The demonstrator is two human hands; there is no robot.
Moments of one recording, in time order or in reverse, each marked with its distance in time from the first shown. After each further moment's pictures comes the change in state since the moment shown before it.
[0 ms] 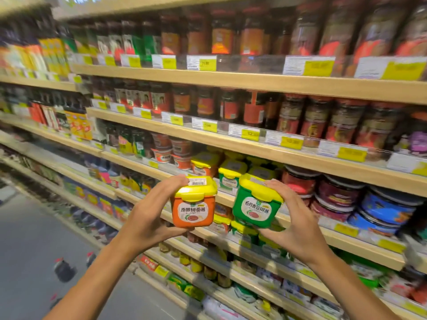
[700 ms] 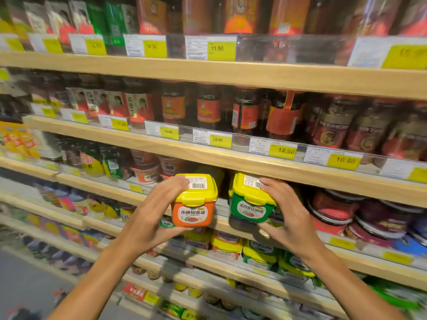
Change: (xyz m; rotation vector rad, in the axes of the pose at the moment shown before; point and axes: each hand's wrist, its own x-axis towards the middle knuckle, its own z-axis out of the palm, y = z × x) left_hand 0.076 -0.190 0.034 -0.050 -0.047 0.164; right_hand 0.112 0.067 0.104 -0.234 0.085 -0.117
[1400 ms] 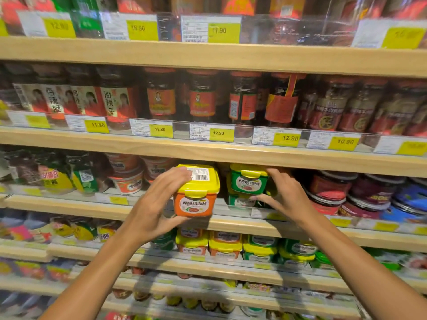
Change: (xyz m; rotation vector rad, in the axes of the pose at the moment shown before) left_hand 0.019 -0.072 0.021 -0.081 0.001 0.200; right_hand 0.027 0.010 0.021 -0.296 -0.095 0.282
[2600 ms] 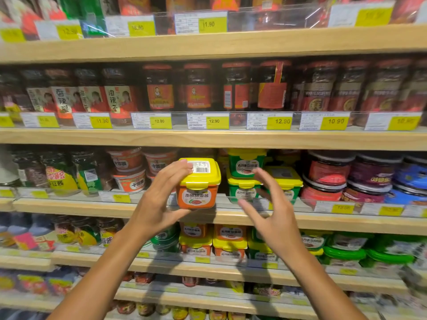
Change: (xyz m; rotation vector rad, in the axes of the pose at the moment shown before) left_hand -0.014 0.013 0.017 0.006 0.105 0.056; right_hand -0.067 -0.098 0.018 0.595 0.219 0.312
